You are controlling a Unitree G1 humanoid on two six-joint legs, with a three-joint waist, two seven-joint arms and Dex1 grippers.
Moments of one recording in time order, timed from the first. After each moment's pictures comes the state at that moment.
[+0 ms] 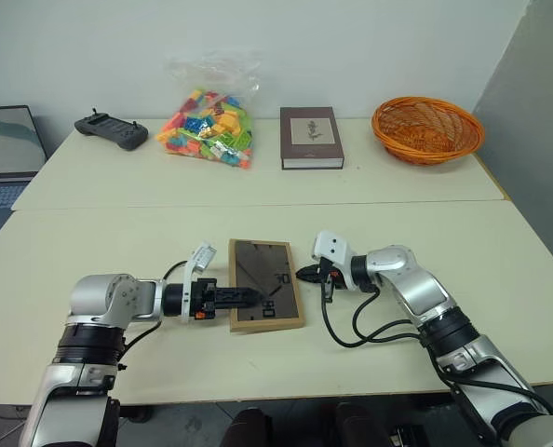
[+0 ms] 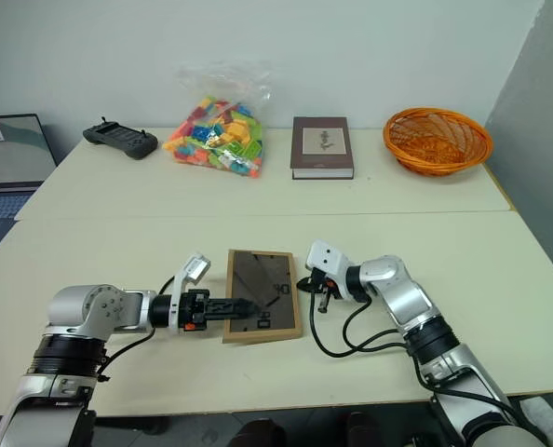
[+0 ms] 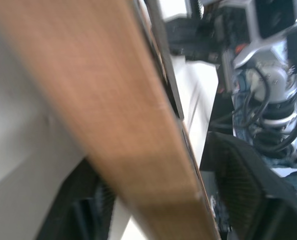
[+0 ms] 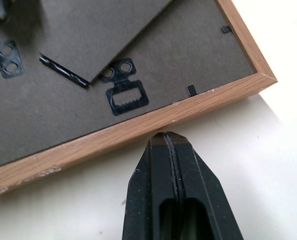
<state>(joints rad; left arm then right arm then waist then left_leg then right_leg) -0.51 0.64 0.08 0.24 -0.70 1.35 -1.09 -0.65 -0.34 0.37 0.25 0.02 0.35 0.99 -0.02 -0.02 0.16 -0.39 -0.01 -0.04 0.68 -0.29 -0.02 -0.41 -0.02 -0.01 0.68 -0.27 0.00</state>
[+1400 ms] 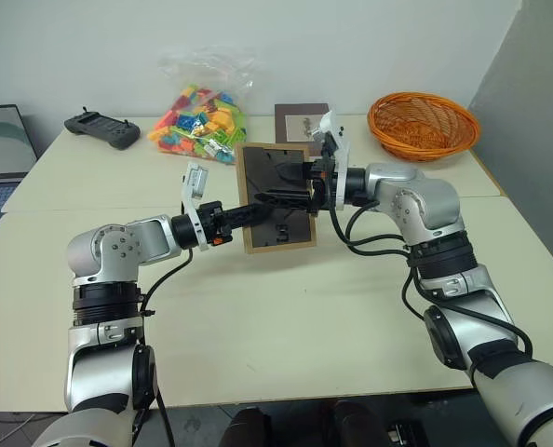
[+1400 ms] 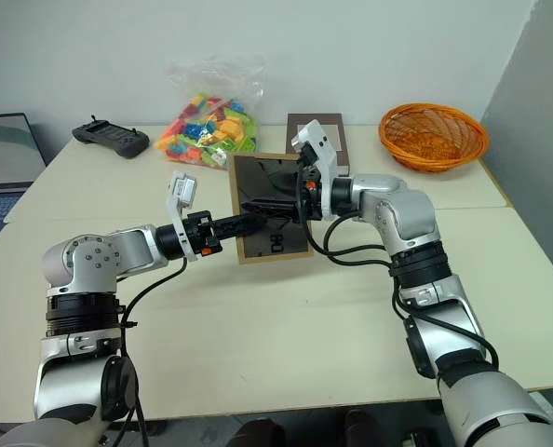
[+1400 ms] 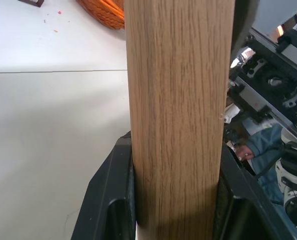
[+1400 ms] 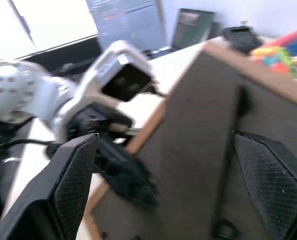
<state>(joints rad) -0.75 0.48 0.28 0.19 -0.79 1.24 -0.80 -1.07 -0.27 0.10 0.27 0.43 0.77 1.03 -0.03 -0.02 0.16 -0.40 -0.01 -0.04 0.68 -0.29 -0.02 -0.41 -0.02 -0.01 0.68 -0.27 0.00</state>
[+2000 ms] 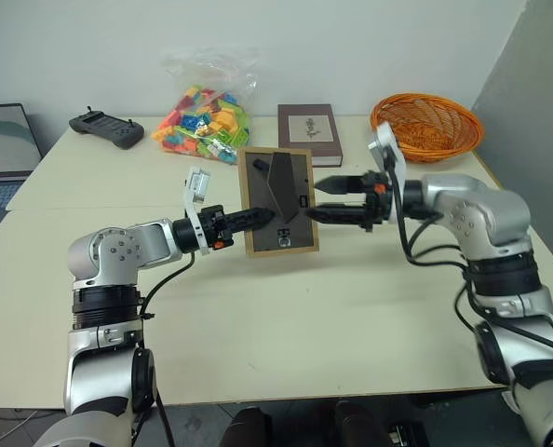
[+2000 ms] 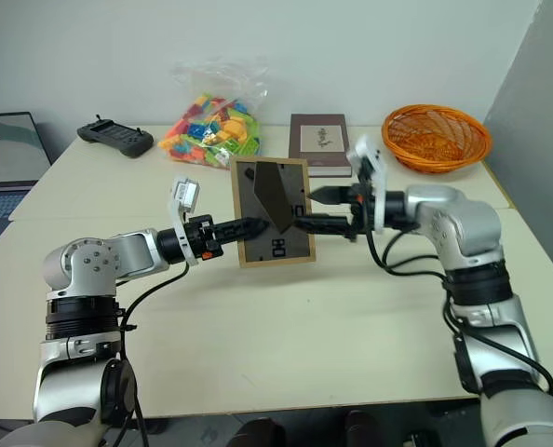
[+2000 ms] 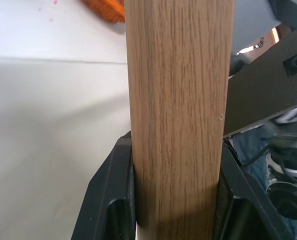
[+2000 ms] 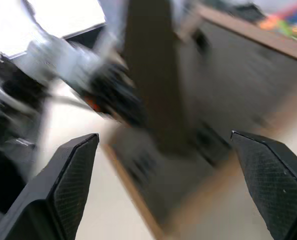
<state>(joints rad) -0.74 0.48 0.30 0.21 -0.85 1.35 -0.75 -0.84 -0.57 0.12 0.13 0.39 0.65 1.09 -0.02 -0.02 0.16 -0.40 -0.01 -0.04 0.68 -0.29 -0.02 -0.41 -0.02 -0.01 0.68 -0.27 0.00</state>
